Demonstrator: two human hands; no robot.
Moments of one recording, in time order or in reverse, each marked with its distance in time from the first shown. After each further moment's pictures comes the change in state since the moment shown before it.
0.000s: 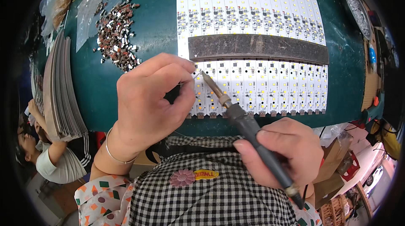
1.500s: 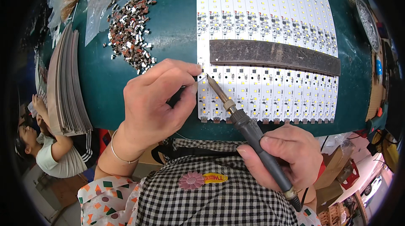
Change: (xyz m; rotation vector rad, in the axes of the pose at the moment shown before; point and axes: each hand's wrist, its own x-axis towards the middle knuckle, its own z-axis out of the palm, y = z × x) left_hand -0.015 -0.021 -0.005 -0.108 0.080 0.022; right_hand 0.004 0.002 0.016 0.044 -0.017 0.010
